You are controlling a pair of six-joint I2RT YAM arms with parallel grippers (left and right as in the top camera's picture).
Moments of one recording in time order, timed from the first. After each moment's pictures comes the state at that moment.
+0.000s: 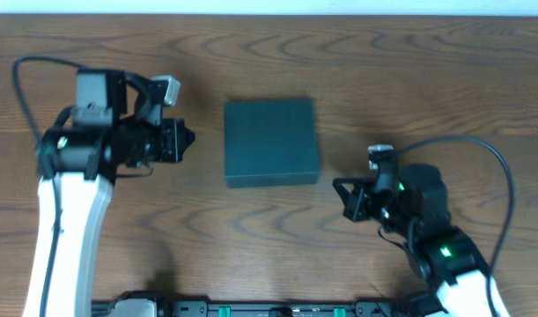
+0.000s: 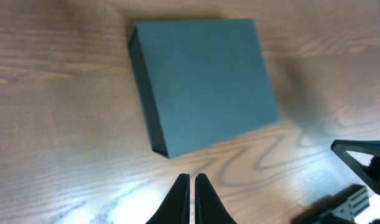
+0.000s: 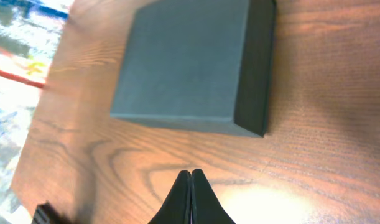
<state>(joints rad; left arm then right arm) -0.02 1.26 1.34 -1.11 0.51 -0.04 0.30 0.79 0.54 -0.40 -0.42 0.52</state>
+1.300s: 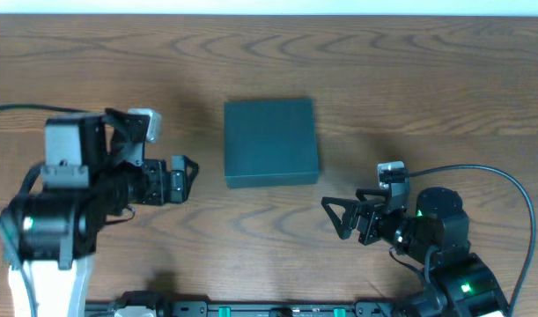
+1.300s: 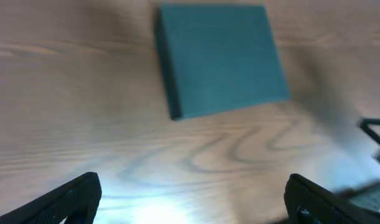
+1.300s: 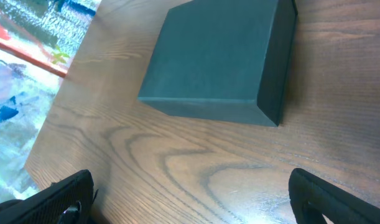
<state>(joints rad) -0.02 1.04 1.34 -1.27 0.36 -0.03 0.30 0.61 0.54 -0.52 -0.46 0.48</state>
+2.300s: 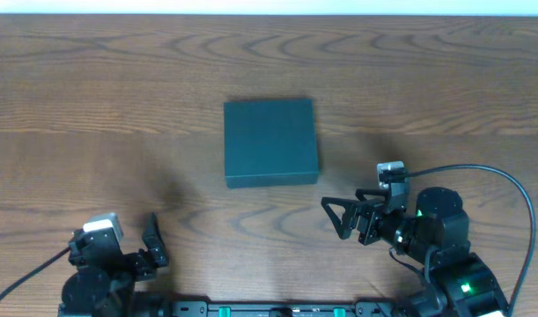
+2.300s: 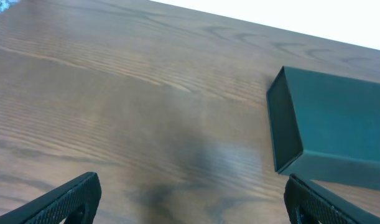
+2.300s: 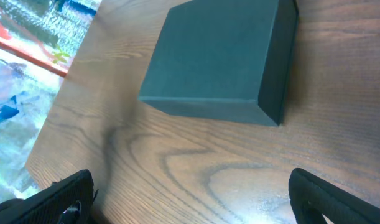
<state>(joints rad) -0.02 0.06 0.59 -0.99 -0.09 -0.20 0.30 0.61 0.54 -0.52 -0.46 0.48</state>
